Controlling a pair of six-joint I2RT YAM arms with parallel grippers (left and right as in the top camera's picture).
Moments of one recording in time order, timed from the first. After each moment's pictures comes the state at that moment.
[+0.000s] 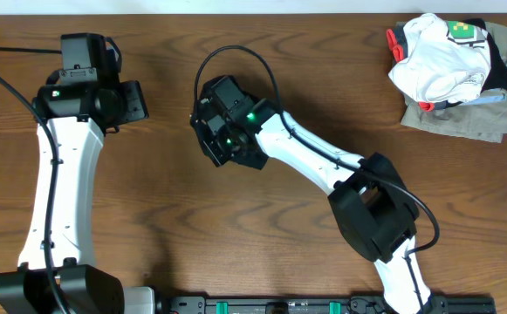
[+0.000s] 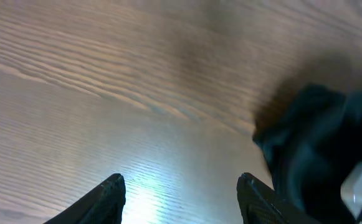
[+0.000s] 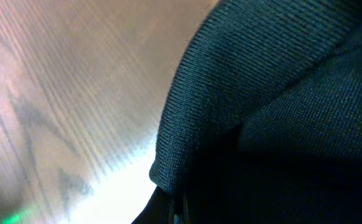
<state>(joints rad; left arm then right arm) 0.09 1.55 1.47 -0.96 -0.04 -0.17 0.77 2.18 1.71 -0.66 -0.34 0.13</state>
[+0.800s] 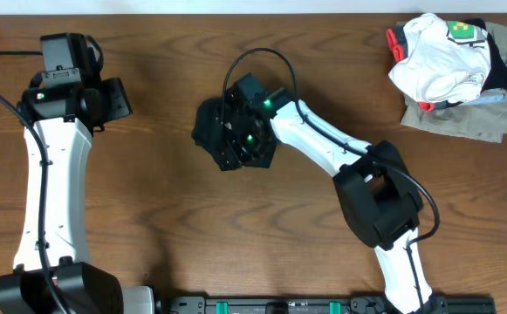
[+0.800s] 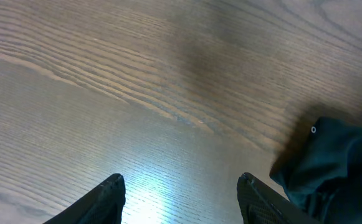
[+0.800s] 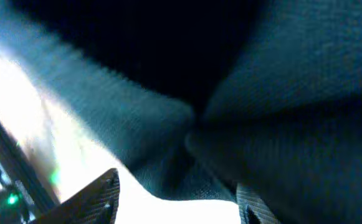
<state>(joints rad) 0.15 1.55 1.47 -0.94 -0.06 -0.16 0.66 2.21 1.71 -0.86 -0.52 0.17</state>
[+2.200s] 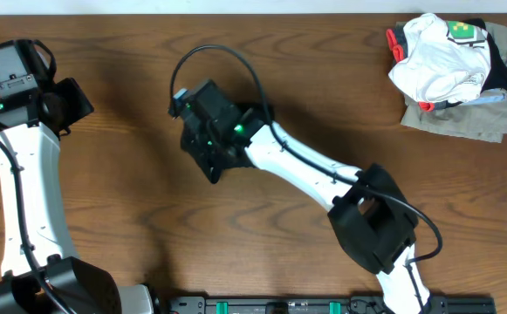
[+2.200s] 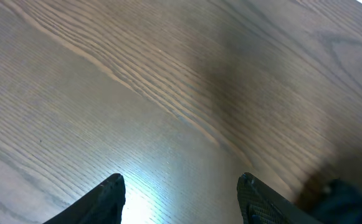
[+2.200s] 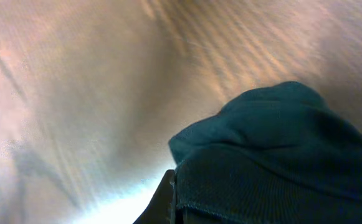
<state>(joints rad) 0.34 1.55 1.47 -0.89 -0.06 -0.23 0.85 2.14 1.72 -0.46 -0.19 0.08</state>
